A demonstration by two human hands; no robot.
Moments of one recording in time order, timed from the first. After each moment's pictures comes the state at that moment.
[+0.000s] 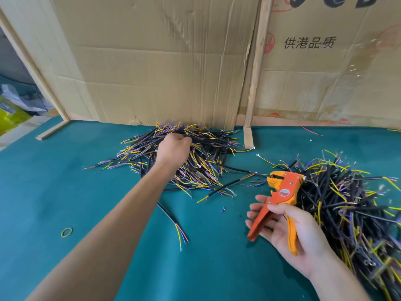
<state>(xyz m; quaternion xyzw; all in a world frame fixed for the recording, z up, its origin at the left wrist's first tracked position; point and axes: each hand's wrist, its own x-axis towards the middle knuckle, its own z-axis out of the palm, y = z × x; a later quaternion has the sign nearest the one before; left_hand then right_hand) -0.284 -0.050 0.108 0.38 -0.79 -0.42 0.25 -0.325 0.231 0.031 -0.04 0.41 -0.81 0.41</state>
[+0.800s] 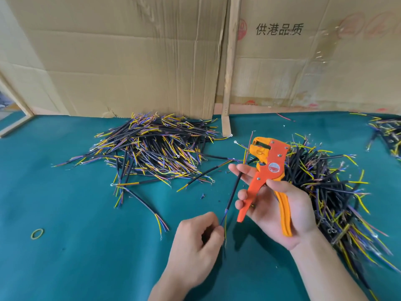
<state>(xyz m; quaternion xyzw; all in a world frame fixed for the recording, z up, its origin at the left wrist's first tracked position) -0.178 0.112 0.018 0.11 -0.86 -0.45 0.22 -0.333 0.250 0.040 -0.22 0.26 -0.81 0.47</state>
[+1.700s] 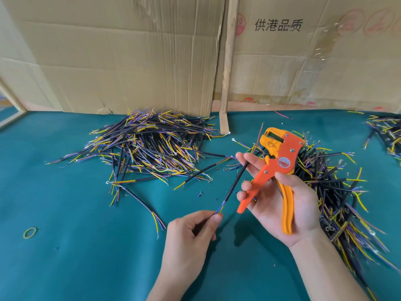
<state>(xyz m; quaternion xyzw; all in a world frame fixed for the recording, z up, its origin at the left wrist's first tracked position) -0.176 0.111 0.008 0.18 -0.79 -0.53 0.24 -0.333 0.253 0.043 -0.23 0.25 -0.84 0.43</state>
